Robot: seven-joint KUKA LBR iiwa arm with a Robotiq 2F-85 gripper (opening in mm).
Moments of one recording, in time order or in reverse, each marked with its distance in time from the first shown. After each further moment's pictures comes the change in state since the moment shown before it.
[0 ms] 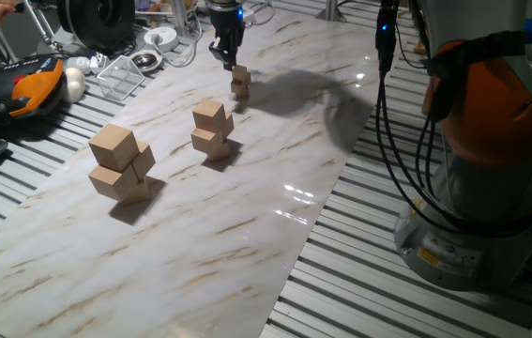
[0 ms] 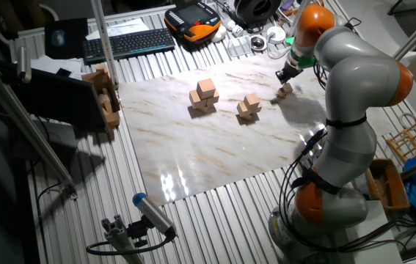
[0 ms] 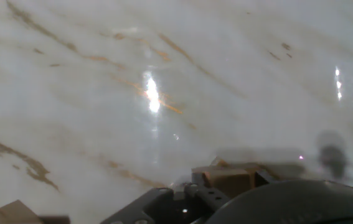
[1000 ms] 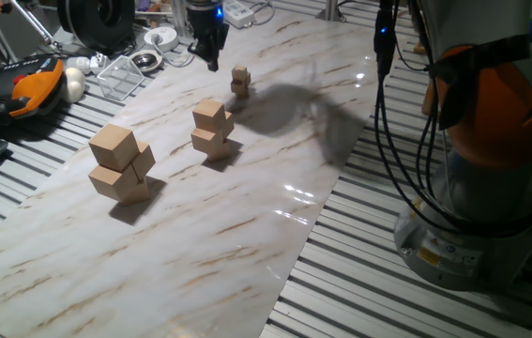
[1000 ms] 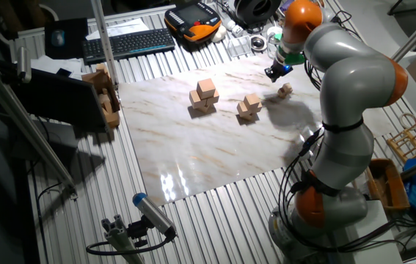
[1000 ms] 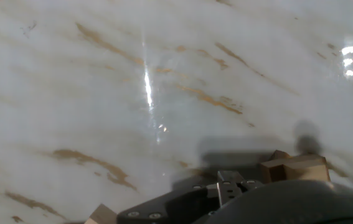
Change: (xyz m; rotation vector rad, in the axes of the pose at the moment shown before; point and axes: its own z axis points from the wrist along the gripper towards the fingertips) arm -0.003 0.047 -0.020 0.024 -0.012 0.049
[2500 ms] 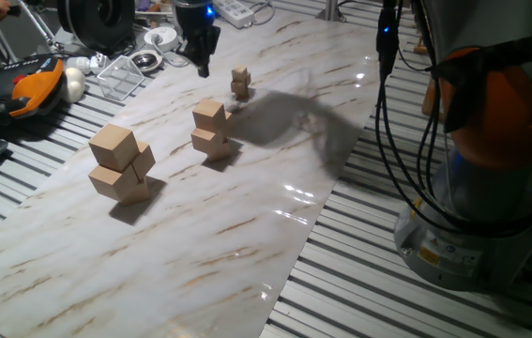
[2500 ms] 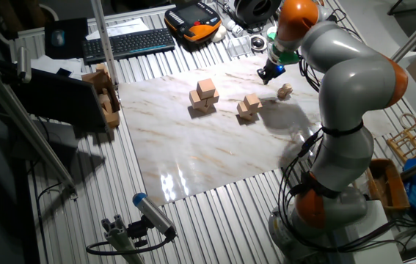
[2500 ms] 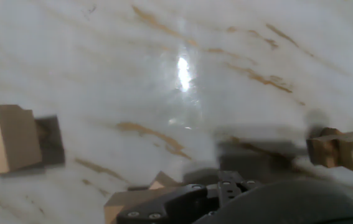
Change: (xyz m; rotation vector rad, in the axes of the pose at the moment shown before) arm 0.020 0.067 -0.038 -0.101 0.065 -0.028
